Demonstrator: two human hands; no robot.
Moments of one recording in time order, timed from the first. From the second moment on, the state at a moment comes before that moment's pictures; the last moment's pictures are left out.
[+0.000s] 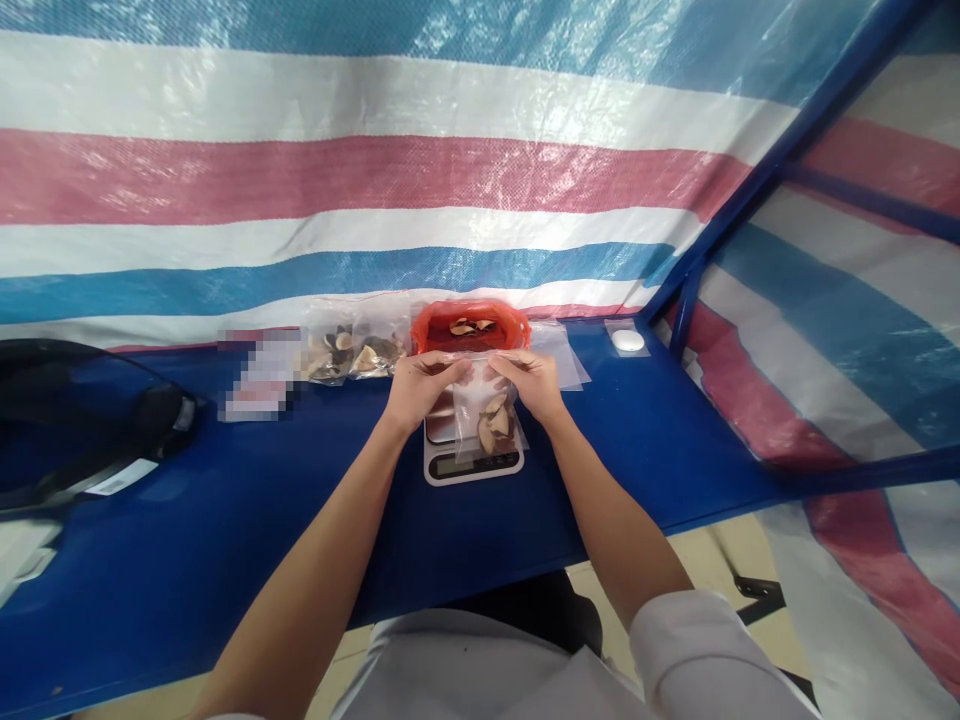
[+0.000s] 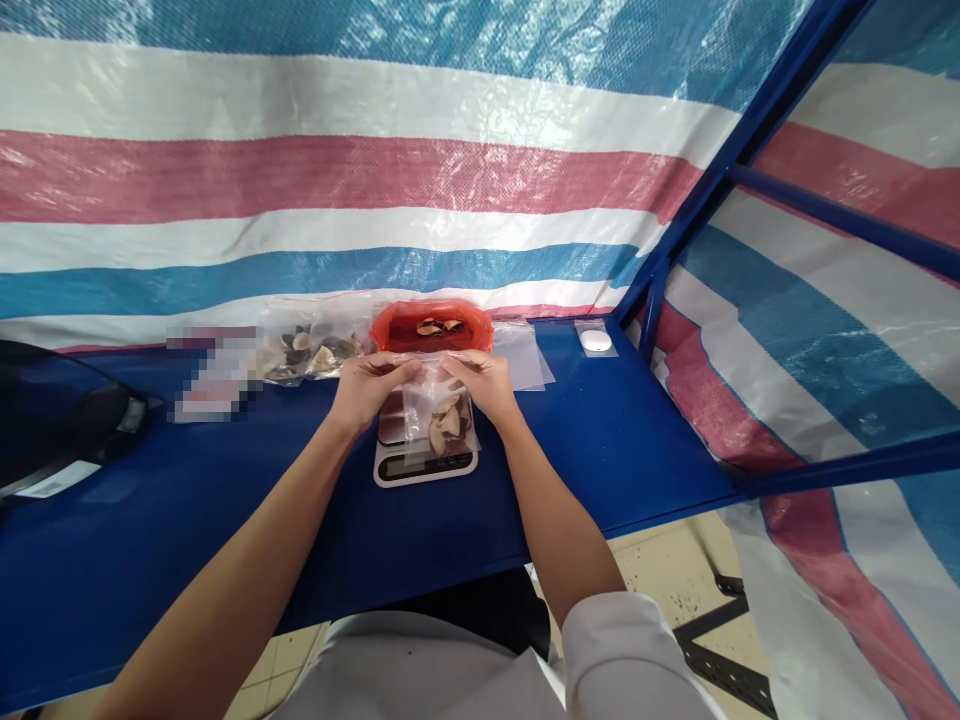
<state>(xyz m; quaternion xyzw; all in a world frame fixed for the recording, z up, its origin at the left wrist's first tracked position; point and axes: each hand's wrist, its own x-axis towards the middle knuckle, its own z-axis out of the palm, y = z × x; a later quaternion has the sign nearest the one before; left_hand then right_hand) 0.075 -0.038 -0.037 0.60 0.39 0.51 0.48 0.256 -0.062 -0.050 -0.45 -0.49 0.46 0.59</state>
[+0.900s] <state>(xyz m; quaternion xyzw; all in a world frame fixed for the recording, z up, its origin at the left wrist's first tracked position) 0.075 -0.037 -0.035 0.62 0.40 0.48 0.47 0.265 -0.059 -0.054 -0.45 -0.55 0.41 0.57</state>
